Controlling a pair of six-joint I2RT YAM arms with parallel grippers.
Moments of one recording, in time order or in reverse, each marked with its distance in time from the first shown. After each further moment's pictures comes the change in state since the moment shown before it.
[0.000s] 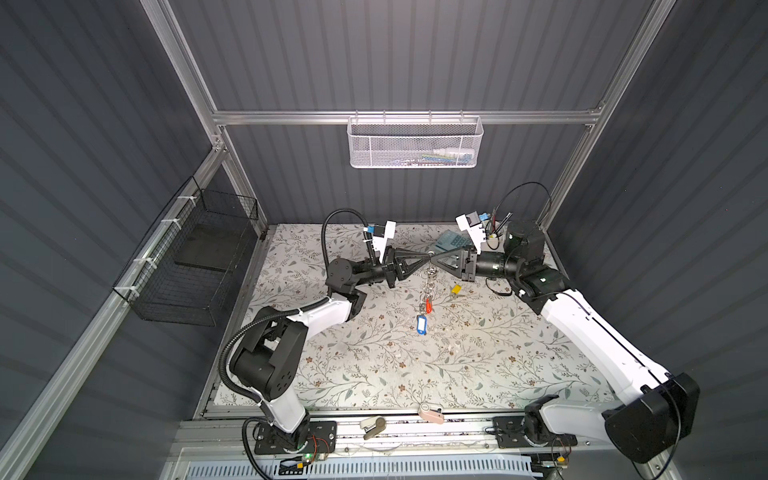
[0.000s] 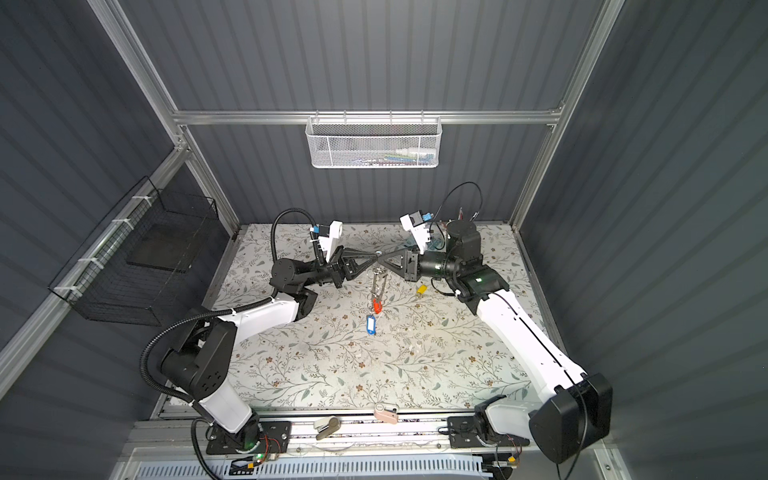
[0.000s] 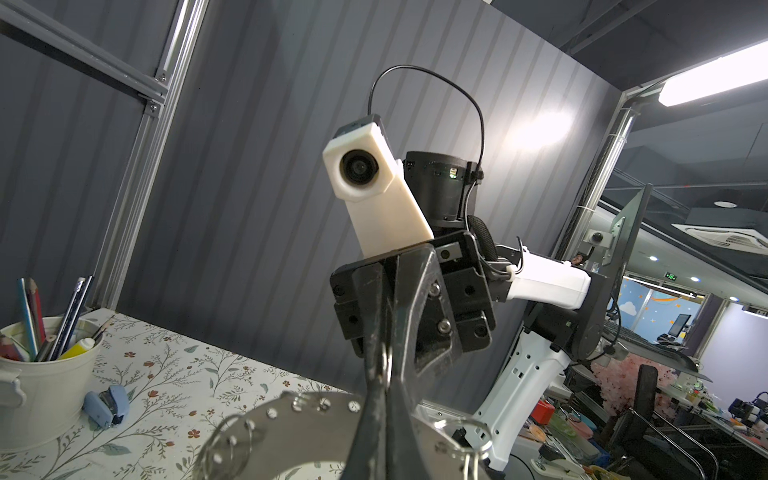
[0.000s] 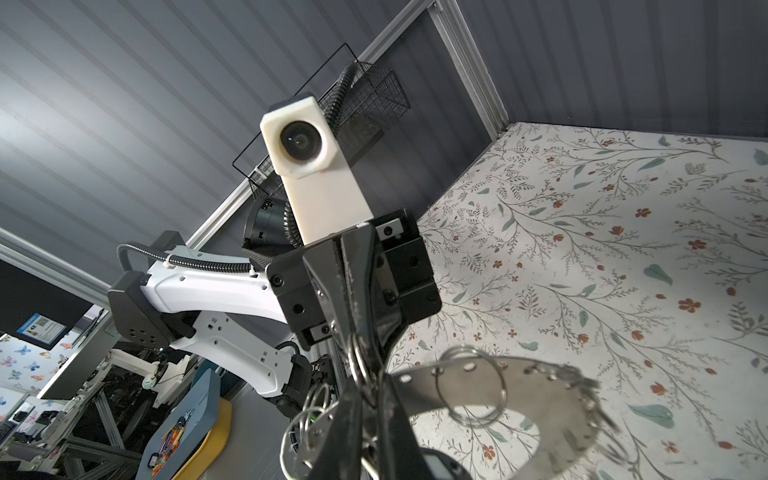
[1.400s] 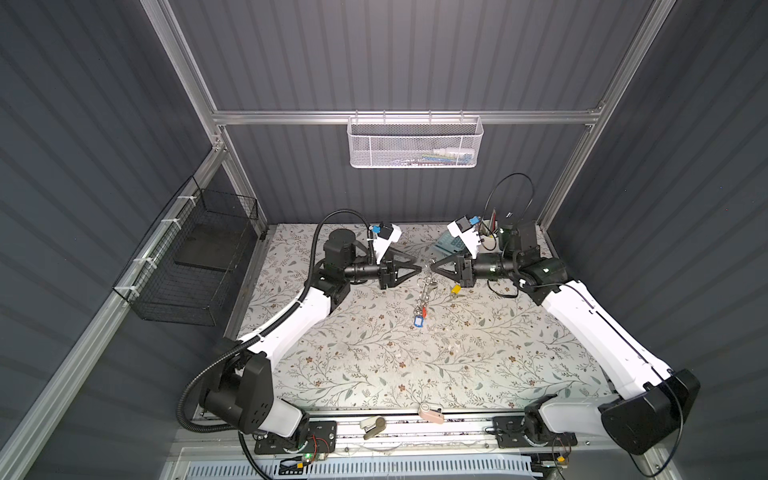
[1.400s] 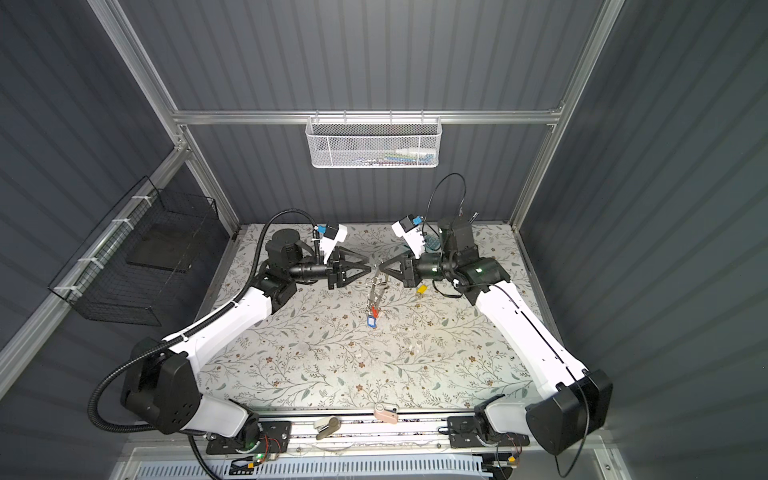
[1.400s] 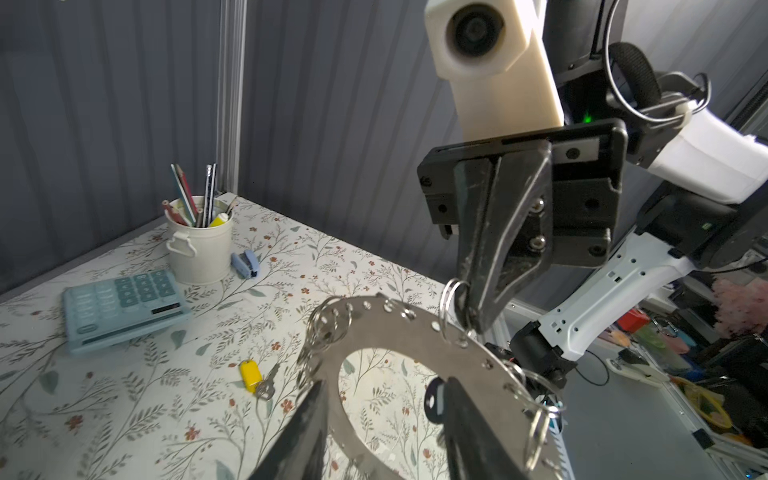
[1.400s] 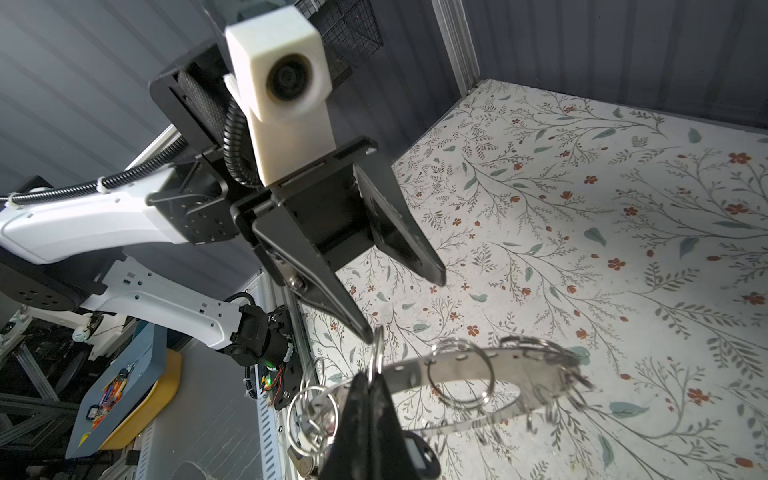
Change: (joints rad) left arm 0.085 -0.235 0.134 -1.191 0.026 0.821; right arm 0.032 0.048 0.160 -0.410 0.092 -0.336
